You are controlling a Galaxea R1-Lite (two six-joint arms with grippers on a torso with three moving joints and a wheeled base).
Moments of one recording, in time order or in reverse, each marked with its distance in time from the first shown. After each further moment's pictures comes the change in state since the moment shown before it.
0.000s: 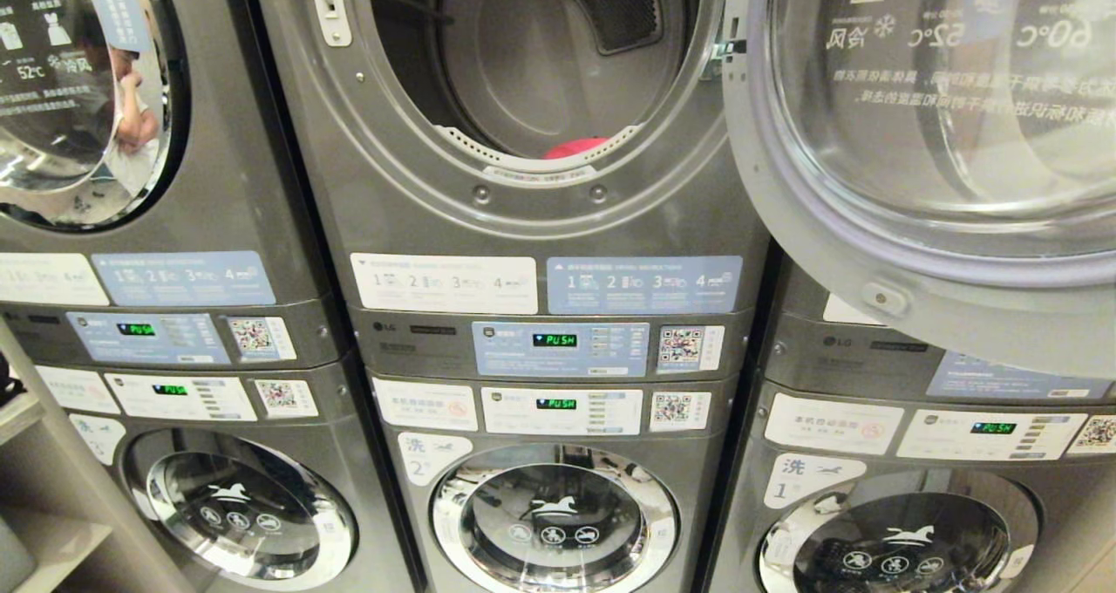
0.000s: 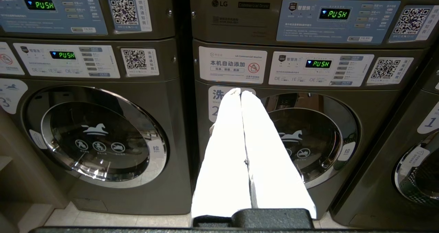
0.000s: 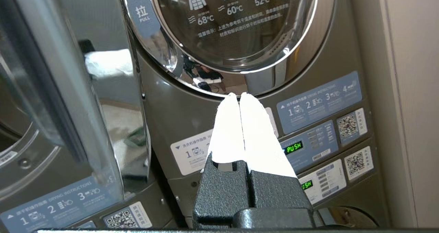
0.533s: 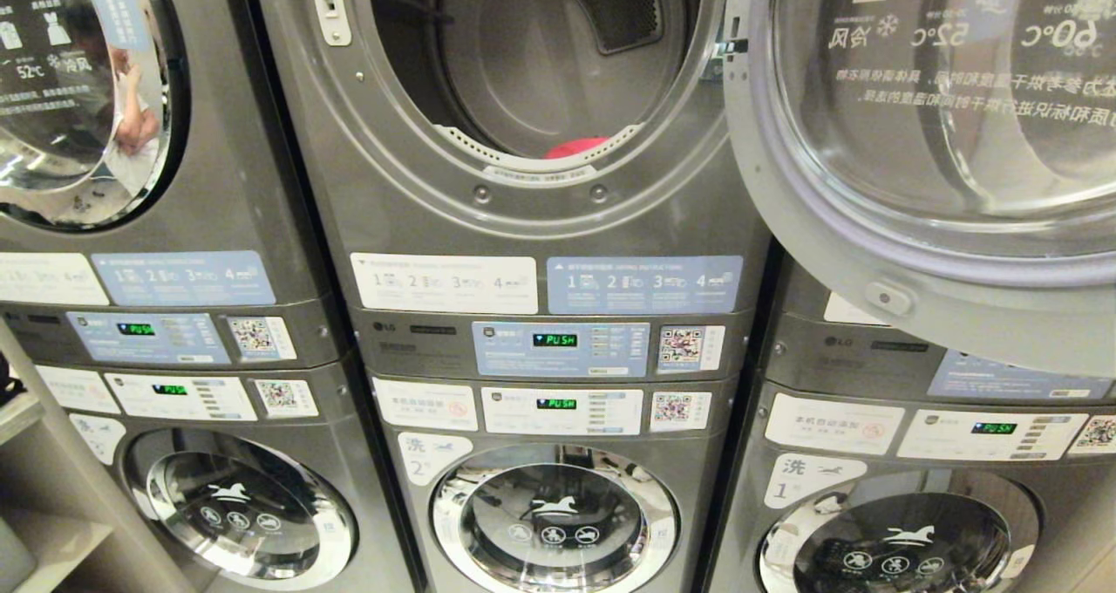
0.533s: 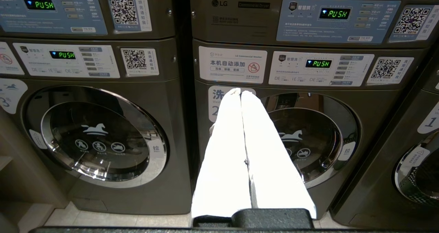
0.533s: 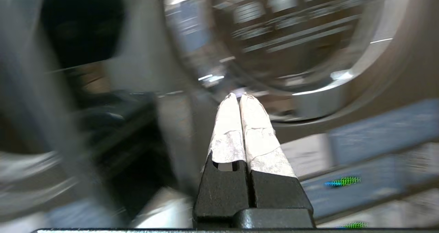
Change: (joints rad) left arm 0.000 0.000 0.000 0.000 0.000 0.000; right arm 0.176 0.335 -0.054 -0.328 0.005 -0.026
